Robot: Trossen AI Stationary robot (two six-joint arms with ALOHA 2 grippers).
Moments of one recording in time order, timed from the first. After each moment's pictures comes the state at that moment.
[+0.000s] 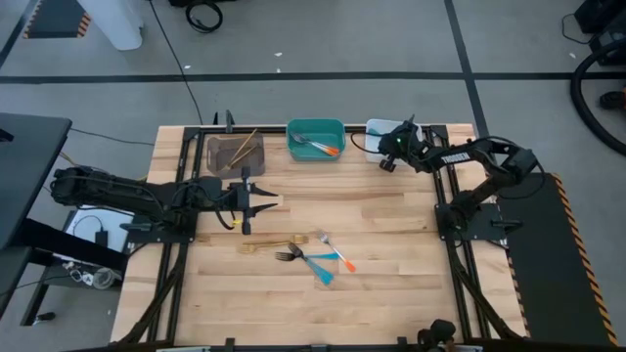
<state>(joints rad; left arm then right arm) -0.03 0.92 0.43 0.30 -0.16 0.30 -0.83 1.51 0.45 0.37 0.34 -0.59</state>
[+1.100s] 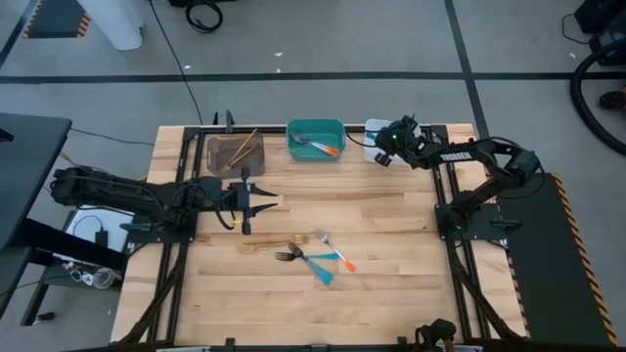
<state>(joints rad) -0.03 0.92 0.43 0.29 -0.16 0.29 -0.78 1.47 0.54 0.27 0.44 -0.49</state>
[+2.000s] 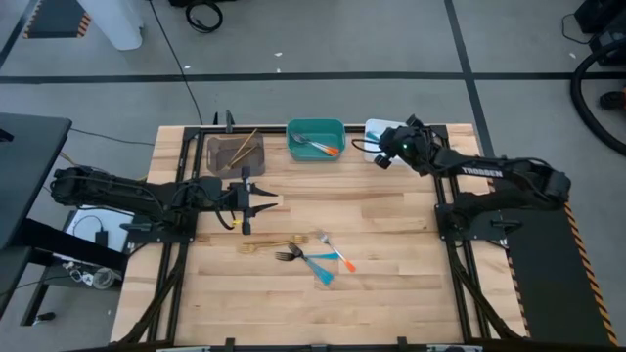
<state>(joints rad) -0.03 0.92 0.43 0.29 -0.16 0.29 -0.58 1.14 0.54 0.09 0.52 -0.36</state>
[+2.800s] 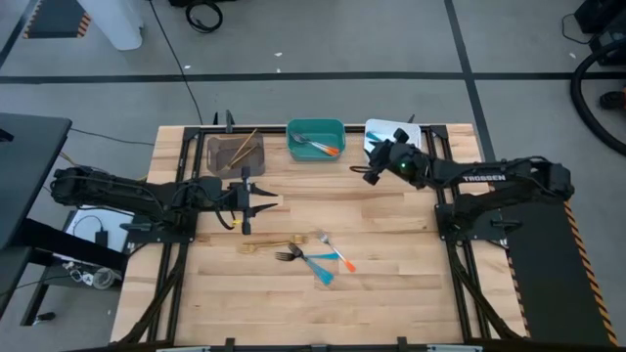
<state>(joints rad) -0.03 0.92 0.43 0.30 -0.16 0.29 -0.32 1.13 0.54 0.16 0.53 -0.21</state>
